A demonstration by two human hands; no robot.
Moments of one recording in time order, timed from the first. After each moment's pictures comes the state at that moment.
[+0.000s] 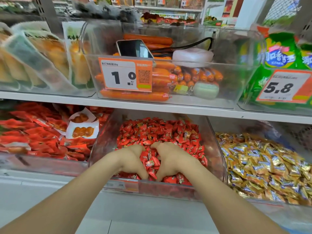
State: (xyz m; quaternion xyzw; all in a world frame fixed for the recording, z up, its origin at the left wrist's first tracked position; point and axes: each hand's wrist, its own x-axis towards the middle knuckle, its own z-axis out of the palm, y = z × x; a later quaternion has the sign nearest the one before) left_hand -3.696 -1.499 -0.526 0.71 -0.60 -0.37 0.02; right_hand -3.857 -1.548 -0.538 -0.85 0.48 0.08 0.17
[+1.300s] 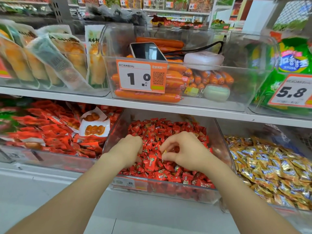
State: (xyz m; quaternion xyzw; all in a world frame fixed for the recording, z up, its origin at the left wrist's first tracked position) left_hand -3.657 -1.507 -0.545 0.72 -0.68 -0.13 0.06; right_hand -3.889 -1.544 -0.518 -0.86 0.41 -0.17 0.25
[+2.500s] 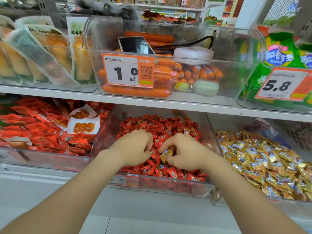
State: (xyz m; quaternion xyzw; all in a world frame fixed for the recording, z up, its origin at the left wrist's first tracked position) left_hand -3.695 -1.505 -0.524 0.63 -0.76 -0.11 0.07; right_hand -3.908 -1.540 -0.515 -0.87 0.43 -0.07 0.23
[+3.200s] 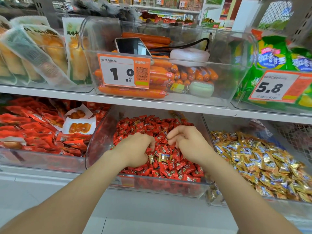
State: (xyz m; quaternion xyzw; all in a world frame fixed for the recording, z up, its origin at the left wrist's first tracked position) left_hand -3.707 -1.516 -0.533 0.62 -0.77 -0.14 0.04; right_hand -3.921 -1.536 -0.504 -0.74 0.53 -0.26 0.34
